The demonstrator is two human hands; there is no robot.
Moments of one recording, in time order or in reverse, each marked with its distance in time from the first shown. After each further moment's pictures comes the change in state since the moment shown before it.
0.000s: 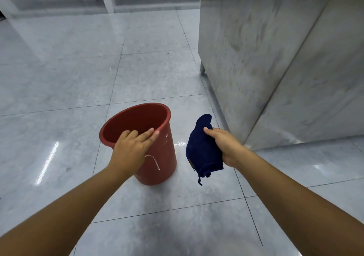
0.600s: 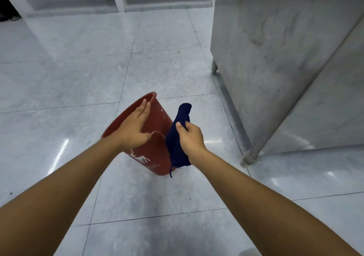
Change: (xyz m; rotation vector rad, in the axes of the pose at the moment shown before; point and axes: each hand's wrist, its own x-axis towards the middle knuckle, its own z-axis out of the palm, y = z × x) left_hand 0.034 -0.068 0.025 -0.669 -0.403 -0.325; right_hand 0.031 0.012 0.124 -0.187 0.130 -0.270
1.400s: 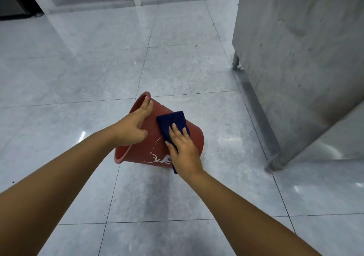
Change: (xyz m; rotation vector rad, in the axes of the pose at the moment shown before) left_hand -0.007 -0.038 -0.034 -0.065 -0.128 -0.080; right_hand 0.013 0.061 0.072 -0.477 -0.118 -0.527
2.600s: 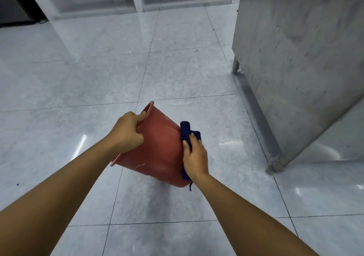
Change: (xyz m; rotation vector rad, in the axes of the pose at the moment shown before) left_hand -0.026 0.009 -0.002 -0.041 0.256 -0.192; right_hand -0.003 0.008 -0.002 0.191 0.127 0.364
